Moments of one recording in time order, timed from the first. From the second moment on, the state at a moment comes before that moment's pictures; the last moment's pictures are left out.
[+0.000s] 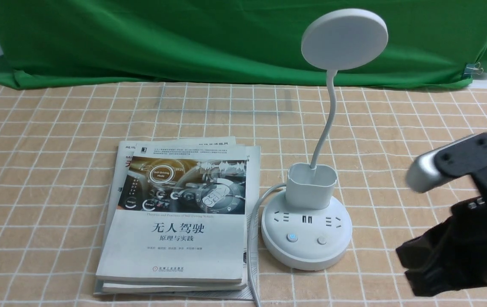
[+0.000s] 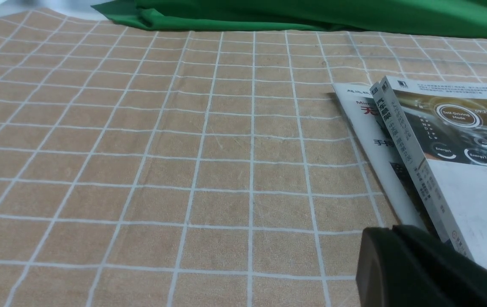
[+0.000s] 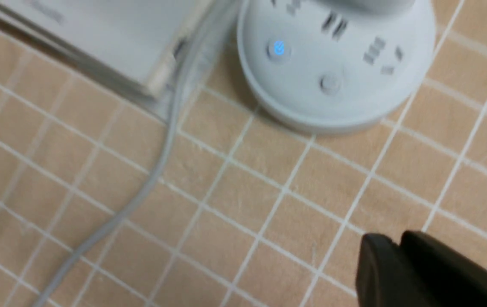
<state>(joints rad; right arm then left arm) 0.58 1.04 -0.78 0.08 0.79 0.00 0.03 0.00 0.01 0.07 0.31 -0.03</state>
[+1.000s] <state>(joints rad) 0.15 0.02 0.01 0.05 0.21 -0.10 0.03 0.00 0.01 0.07 0.31 -0.03</state>
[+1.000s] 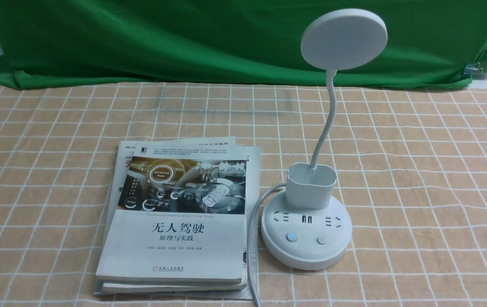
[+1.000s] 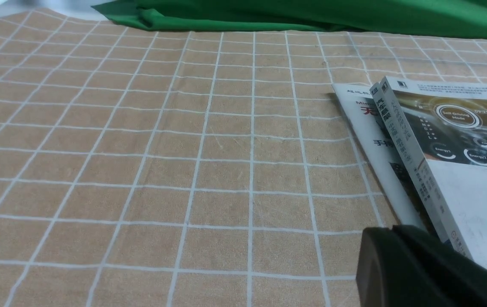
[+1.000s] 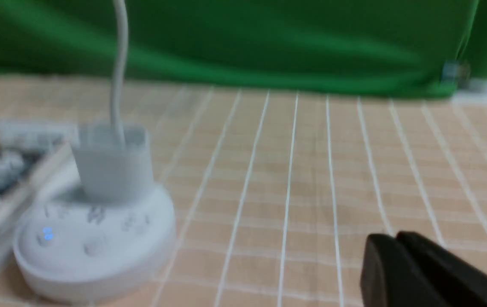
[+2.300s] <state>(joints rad) 0.15 0.00 0.01 0.05 0.24 -0.10 0.03 0.00 0.01 0.07 0.31 -0.03</state>
